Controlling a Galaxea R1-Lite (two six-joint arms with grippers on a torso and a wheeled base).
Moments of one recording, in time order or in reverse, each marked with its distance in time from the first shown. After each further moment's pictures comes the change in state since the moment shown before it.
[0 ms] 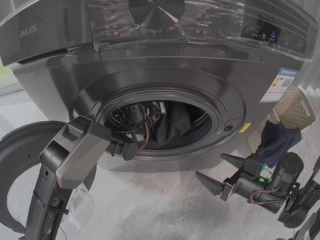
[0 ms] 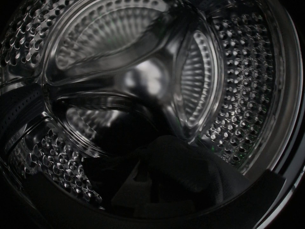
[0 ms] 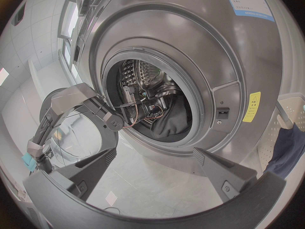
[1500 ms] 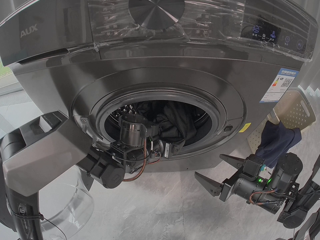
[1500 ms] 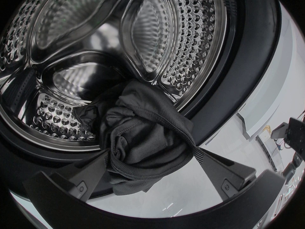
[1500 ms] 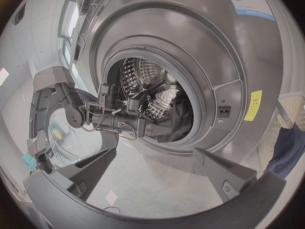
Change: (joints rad) left arm -0.119 -0.348 0.637 0.188 -0.153 0.071; right arm 0.004 0.007 -0.001 0.000 -0.001 0.000
